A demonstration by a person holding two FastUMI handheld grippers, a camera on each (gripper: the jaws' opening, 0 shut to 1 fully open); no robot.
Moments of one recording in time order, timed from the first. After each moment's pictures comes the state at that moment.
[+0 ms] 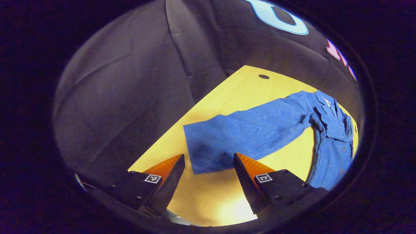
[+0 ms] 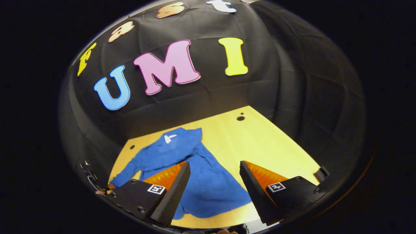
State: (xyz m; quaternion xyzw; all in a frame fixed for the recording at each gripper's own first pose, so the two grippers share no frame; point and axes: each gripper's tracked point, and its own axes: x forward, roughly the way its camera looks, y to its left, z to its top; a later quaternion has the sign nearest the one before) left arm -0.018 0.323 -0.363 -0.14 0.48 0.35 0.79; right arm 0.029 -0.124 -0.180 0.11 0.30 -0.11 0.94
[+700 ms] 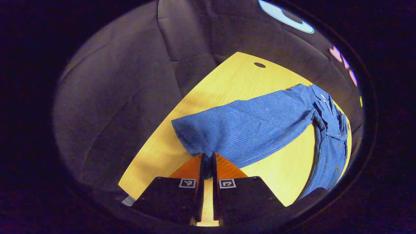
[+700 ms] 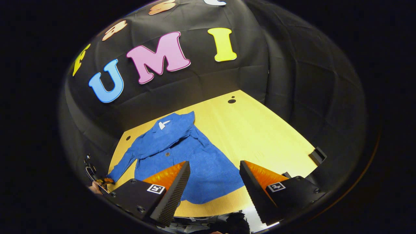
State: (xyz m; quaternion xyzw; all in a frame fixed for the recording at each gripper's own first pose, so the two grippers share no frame) left arm 0.005 0.344 -0.385 -0.16 0.52 0.26 0.80; right arm -0.009 -0.094 -0.213 0.15 0.36 -0.10 0.92
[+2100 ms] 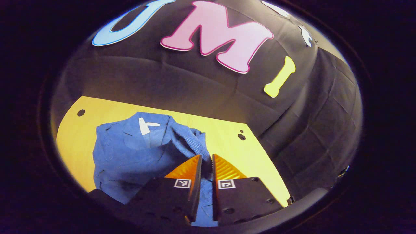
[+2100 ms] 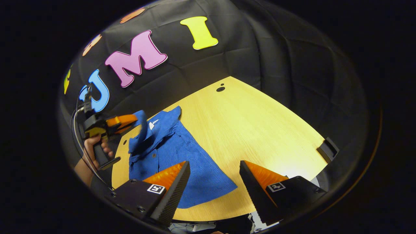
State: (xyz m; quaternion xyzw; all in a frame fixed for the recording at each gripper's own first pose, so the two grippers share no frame) left arm 0.336 -0.157 -0.244 -0.15 0.38 -0.13 0.90; right arm 0.002 -0.179 -0.286 0.20 0.39 -0.10 0.89
